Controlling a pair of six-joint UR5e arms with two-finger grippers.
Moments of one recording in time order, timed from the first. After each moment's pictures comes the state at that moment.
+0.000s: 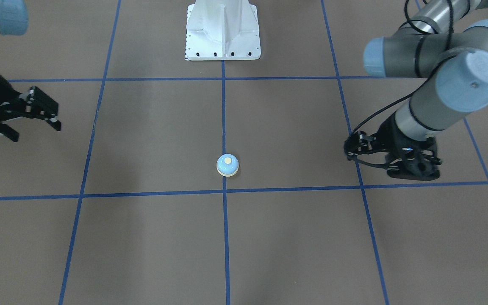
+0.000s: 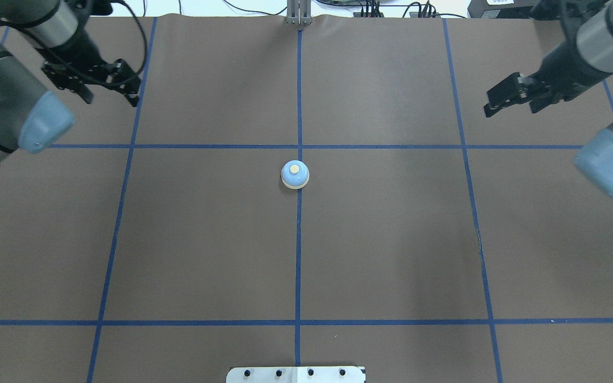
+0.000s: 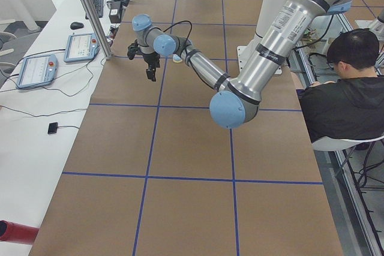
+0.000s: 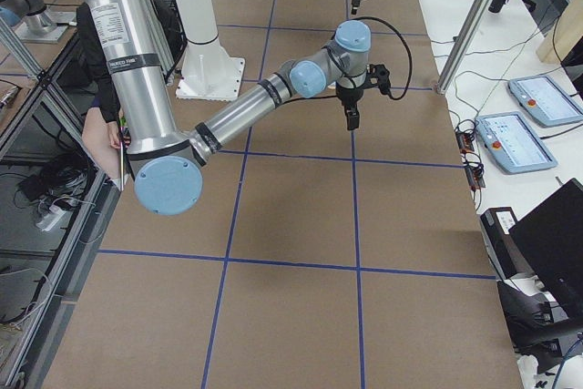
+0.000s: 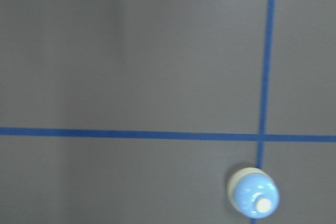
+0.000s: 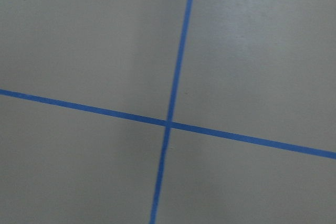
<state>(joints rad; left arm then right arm) -1.07 -2.07 -1.66 -1.47 -2.29 -0.53 1.02 -1.21 1.95 -1.60 2.24 0.69</state>
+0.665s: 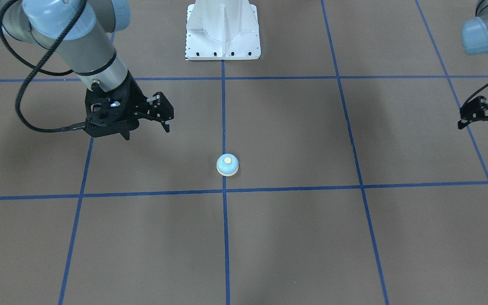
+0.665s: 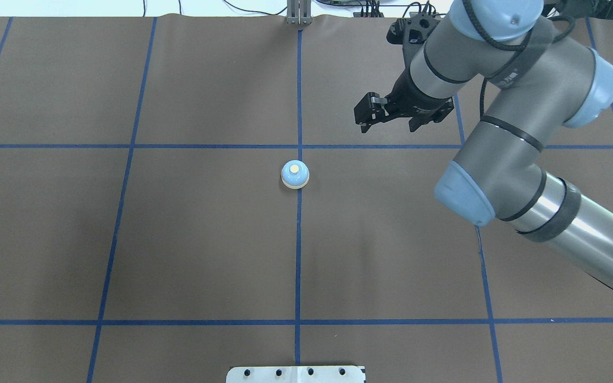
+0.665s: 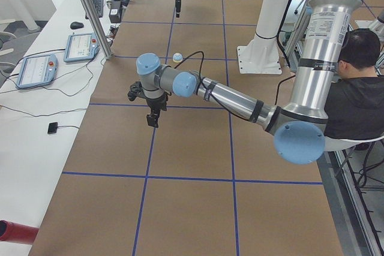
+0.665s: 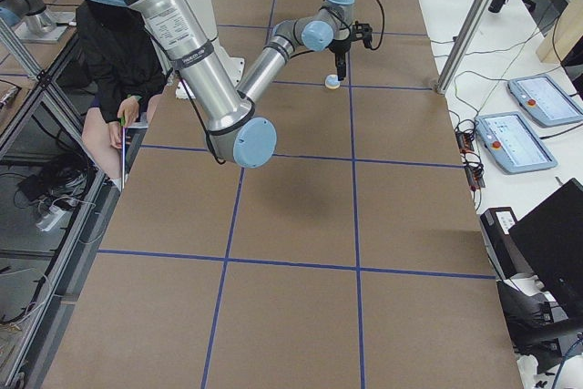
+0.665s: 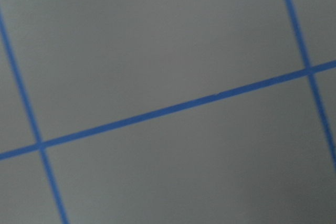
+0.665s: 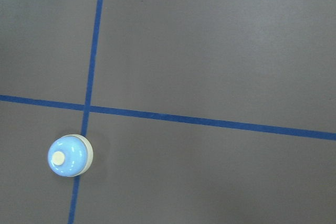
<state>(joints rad) -1.32 -1.66 -1.82 -1.49 -2.30 -0.11 0.79 -0.92 1.79 -1.62 2.08 0.98</state>
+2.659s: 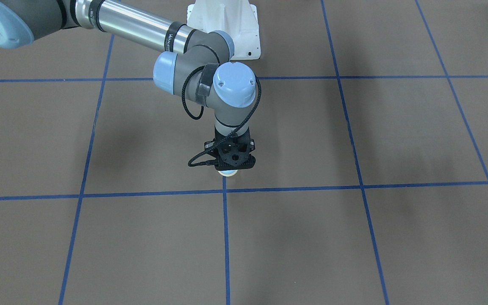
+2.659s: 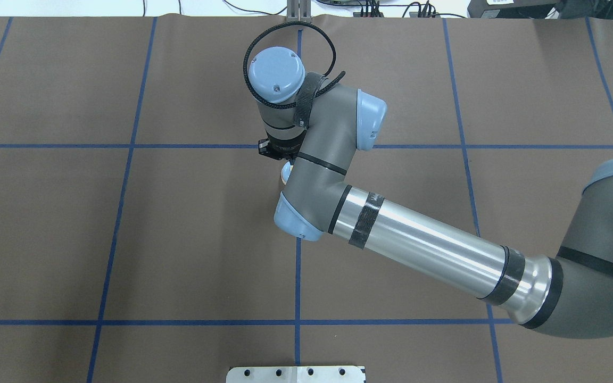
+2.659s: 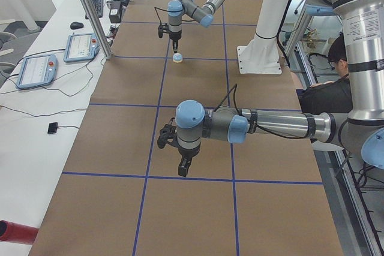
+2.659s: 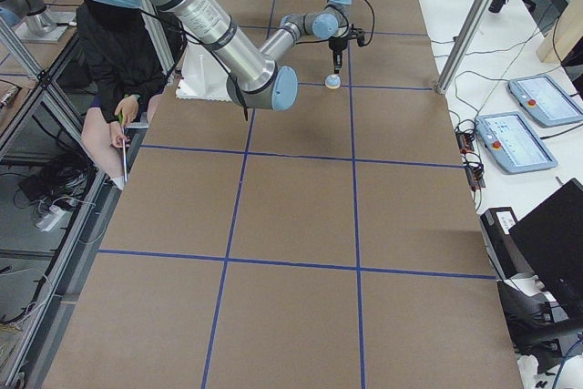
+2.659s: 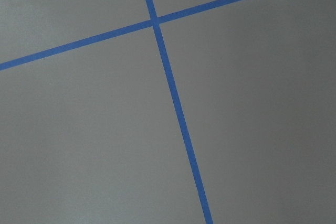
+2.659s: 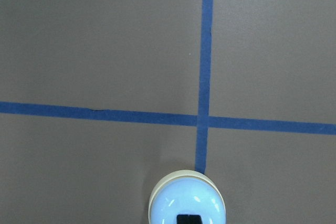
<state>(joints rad) -1.50 -1.33 -1.86 -1.64 -2.31 0.14 0.58 -0.54 1.19 -1.55 1.88 1.07</state>
